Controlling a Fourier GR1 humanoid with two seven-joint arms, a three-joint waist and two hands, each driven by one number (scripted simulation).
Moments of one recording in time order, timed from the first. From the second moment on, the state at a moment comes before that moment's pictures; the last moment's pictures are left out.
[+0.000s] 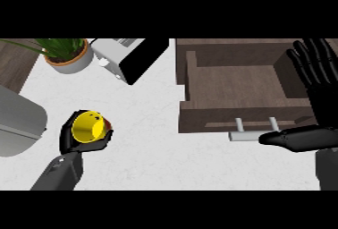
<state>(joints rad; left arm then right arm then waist) -0.49 0.18 0.39 -0.30 0.02 -0.06 -1.10 -0.29 -0.21 -0.14 -1.86 -0.14 0.19 0.14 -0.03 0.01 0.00</state>
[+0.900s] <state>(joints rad) -0.76 0.03 0.23 -0.64 0.05 -0.10 -0.84 -0.24 -0.22 -0.16 -1.87 -0.13 0.20 0.13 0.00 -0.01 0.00</state>
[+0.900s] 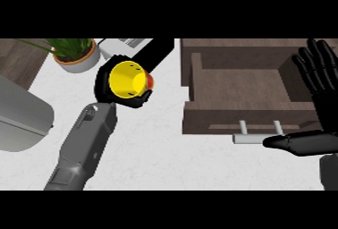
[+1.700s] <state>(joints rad) -1.18 0.00 0.00 -0.68 0.15 0.23 -0.34 -0.26 -0.22 -0.16 -1.84 -0.12 0.20 0.10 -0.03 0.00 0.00</state>
